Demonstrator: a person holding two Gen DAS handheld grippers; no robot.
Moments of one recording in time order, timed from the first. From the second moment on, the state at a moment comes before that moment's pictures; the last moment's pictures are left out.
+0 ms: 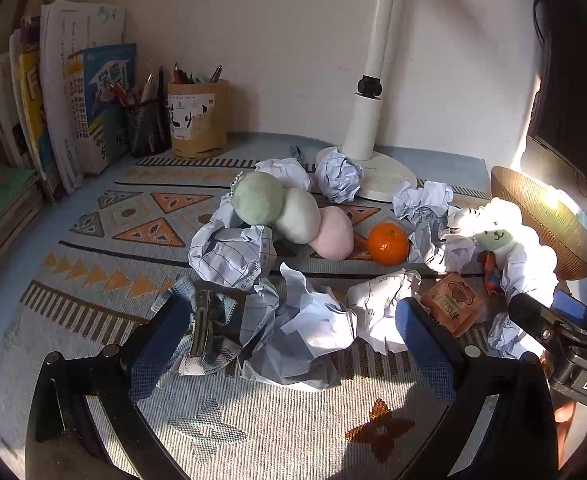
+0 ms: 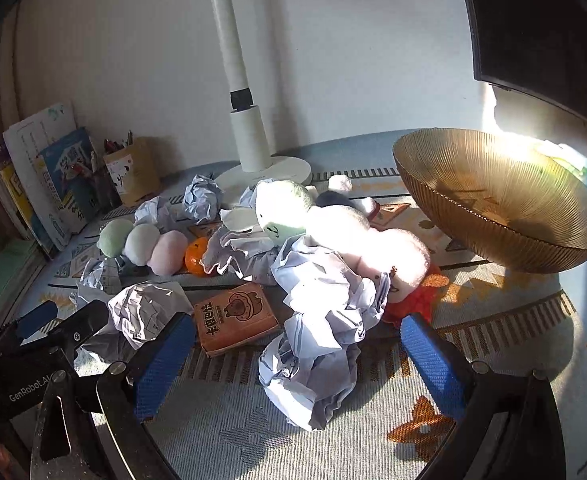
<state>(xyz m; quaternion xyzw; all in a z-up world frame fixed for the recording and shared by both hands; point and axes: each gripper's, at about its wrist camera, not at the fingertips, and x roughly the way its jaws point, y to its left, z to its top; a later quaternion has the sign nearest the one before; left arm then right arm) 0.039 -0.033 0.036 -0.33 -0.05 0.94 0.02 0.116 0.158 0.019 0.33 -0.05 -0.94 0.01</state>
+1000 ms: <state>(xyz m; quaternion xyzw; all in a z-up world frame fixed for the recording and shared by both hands) 0.043 -0.043 0.036 -0.33 -0.07 0.94 0.02 0.127 0.128 0.019 0.31 0.02 -0.95 0.00</state>
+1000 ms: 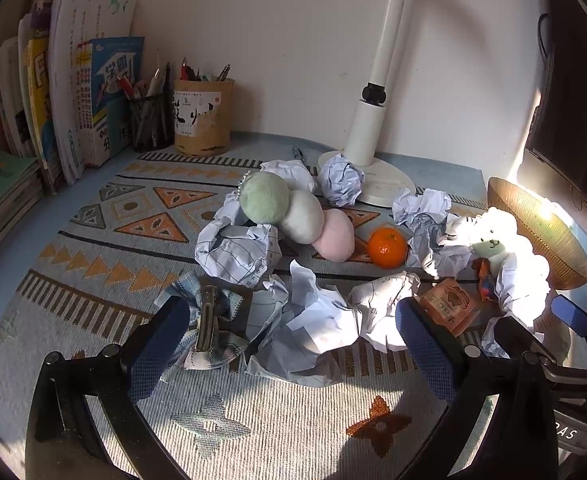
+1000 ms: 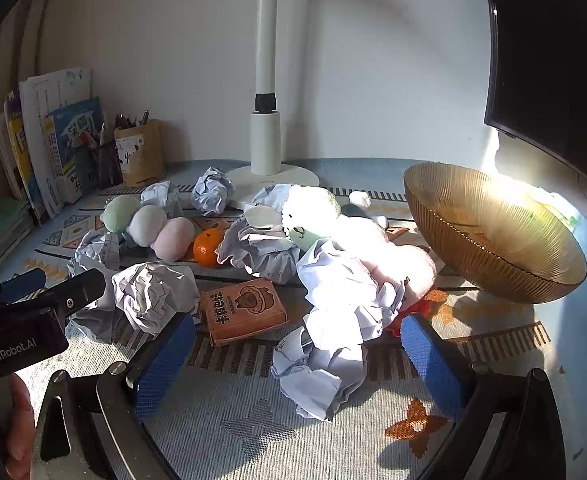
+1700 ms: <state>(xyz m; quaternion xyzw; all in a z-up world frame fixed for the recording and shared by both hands) 0.044 -0.041 0.037 -0.32 -0.07 0.94 0.02 0.127 0.126 0.018 0.31 0.03 -0.95 0.00</state>
